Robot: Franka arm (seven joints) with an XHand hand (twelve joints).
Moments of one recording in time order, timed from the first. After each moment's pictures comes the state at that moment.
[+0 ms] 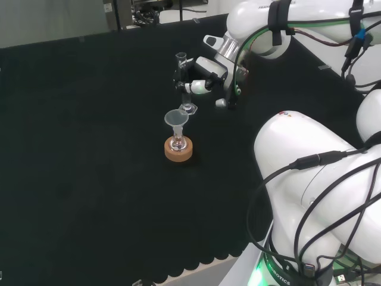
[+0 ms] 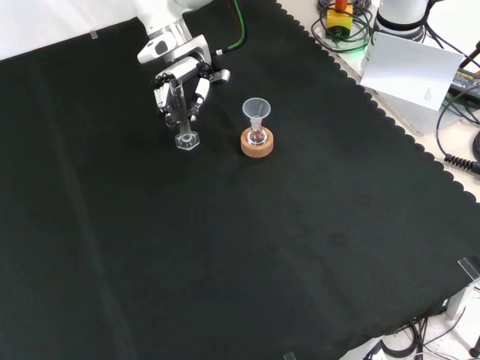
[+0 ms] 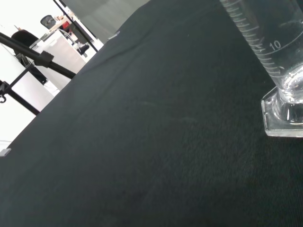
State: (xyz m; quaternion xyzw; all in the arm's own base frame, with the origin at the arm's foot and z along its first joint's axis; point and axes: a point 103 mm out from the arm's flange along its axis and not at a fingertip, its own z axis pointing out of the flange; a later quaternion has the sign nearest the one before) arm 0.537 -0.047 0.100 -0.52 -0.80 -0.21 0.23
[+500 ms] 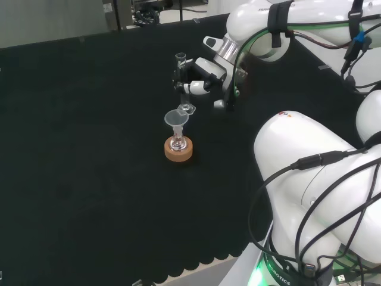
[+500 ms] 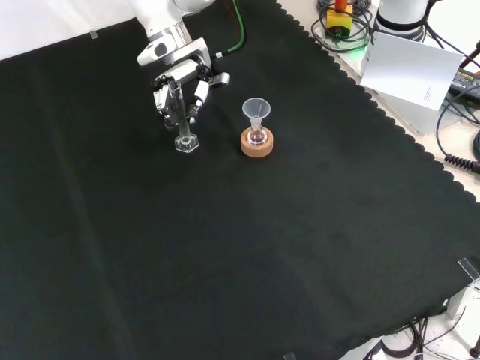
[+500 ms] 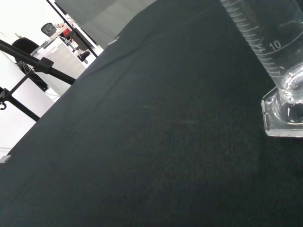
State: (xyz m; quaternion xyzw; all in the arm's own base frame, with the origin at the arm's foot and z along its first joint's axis) arm 0.540 -0.043 0.096 -0.52 -0.79 -0.22 0.23
